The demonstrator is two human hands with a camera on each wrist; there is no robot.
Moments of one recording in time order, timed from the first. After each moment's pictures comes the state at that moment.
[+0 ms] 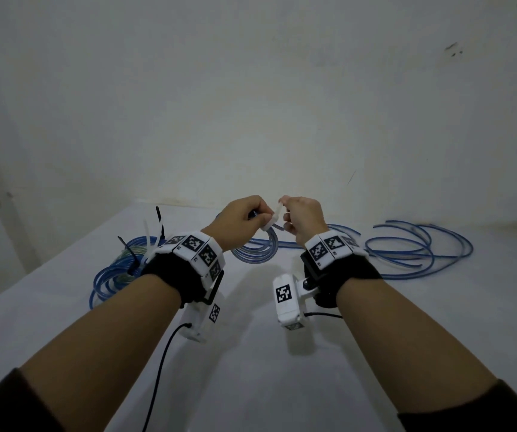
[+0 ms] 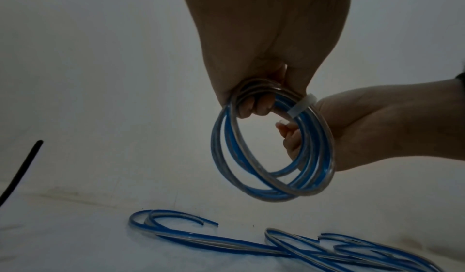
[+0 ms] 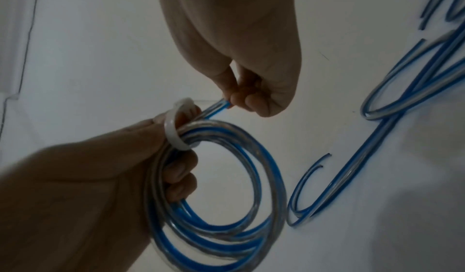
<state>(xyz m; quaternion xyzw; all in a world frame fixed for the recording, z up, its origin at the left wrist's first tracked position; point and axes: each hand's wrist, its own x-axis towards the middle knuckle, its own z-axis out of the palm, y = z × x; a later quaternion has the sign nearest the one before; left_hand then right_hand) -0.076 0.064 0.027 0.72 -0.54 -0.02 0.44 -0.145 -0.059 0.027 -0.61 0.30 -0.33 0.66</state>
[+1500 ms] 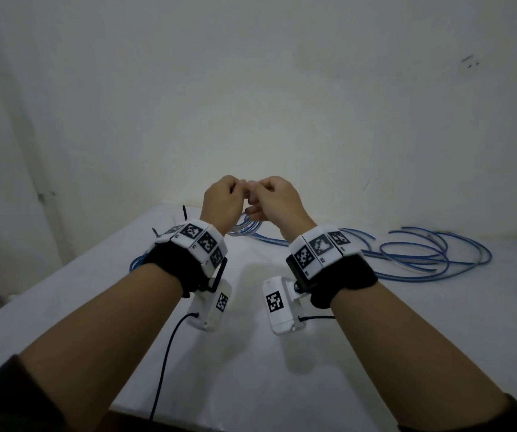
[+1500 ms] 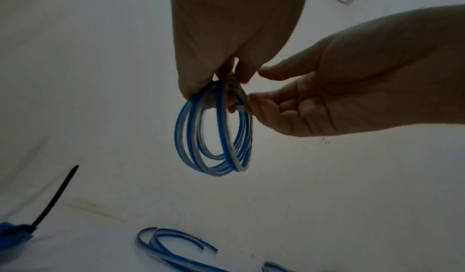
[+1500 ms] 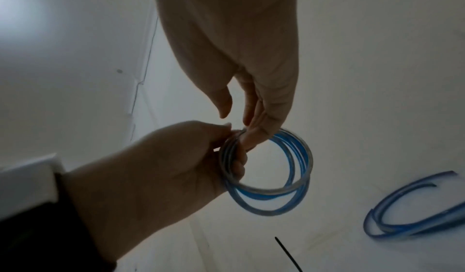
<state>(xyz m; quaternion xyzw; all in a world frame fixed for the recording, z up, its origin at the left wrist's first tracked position) -0.085 0.105 0.054 0.75 -0.31 0.11 0.57 -0.158 0.030 0.066 -0.73 0.14 -0.30 0.59</state>
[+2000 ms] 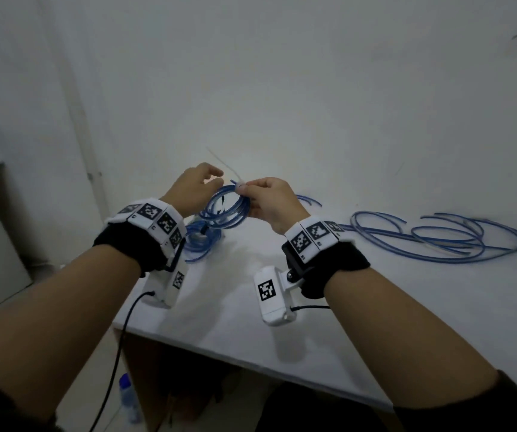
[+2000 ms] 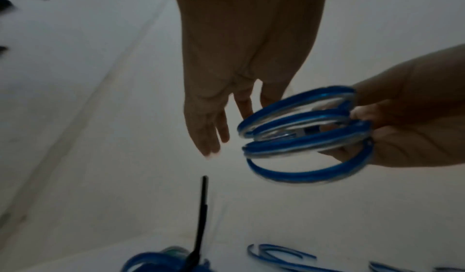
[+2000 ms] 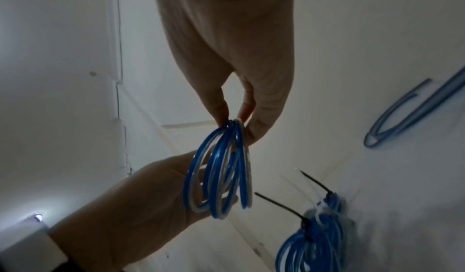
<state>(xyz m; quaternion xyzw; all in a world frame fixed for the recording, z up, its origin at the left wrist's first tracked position) -0.062 0.234 0.052 0.86 -0.33 0.09 0.38 -0.147 0.105 0.040 -0.67 0.11 -0.20 0.70</state>
